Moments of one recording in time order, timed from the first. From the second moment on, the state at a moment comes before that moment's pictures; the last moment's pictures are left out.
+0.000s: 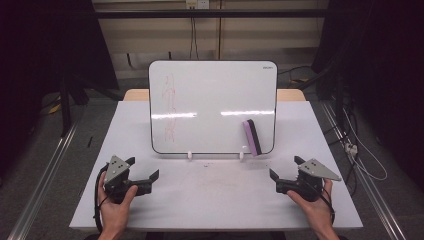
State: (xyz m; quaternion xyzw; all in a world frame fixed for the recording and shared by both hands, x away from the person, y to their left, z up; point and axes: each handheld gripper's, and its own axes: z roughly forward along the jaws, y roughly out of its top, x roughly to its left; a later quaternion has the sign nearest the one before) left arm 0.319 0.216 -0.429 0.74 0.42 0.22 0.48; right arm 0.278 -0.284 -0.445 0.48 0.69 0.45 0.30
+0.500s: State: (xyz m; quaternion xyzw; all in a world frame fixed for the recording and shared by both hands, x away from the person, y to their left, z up) left arm 0.317 0.215 -0.429 0.75 0.41 0.22 0.48; right arm 0.290 -0.264 -0.438 0.47 0.70 0.44 0.30
